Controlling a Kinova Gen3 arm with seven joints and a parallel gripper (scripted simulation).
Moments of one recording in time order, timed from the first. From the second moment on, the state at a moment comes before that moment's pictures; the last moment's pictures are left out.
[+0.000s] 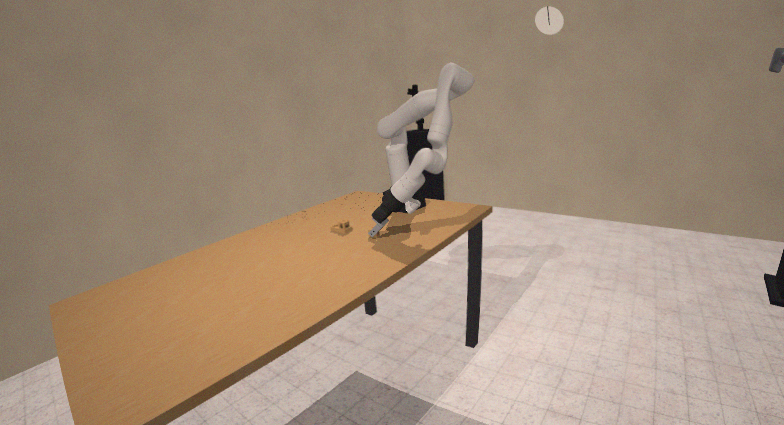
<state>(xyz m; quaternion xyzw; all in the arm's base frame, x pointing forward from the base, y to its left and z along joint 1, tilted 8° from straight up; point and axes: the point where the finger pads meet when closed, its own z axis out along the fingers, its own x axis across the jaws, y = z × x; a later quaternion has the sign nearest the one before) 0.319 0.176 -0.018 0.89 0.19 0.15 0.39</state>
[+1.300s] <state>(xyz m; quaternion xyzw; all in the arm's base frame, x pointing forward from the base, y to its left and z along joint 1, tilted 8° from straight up) 0.319 0.176 -0.018 0.89 0.19 0.15 0.39</state>
